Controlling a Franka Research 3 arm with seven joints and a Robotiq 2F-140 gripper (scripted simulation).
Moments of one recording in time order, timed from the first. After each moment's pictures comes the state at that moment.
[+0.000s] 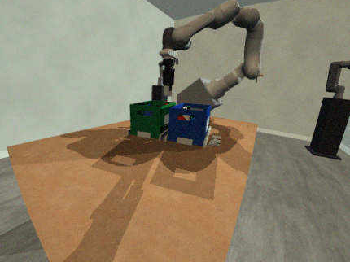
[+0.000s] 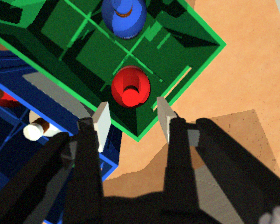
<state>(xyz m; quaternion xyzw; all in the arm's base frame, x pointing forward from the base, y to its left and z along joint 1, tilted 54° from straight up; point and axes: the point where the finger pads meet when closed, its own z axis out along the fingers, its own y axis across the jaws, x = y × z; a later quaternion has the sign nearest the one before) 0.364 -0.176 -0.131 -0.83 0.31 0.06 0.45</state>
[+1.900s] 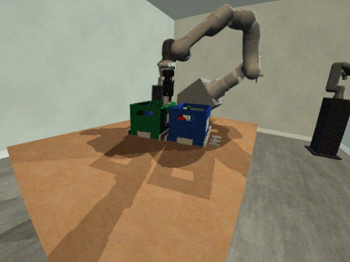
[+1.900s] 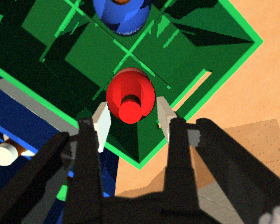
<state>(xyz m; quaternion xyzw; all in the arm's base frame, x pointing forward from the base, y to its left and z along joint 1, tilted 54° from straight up) 0.376 -0.122 -0.171 -0.83 0.31 0.06 0.45</state>
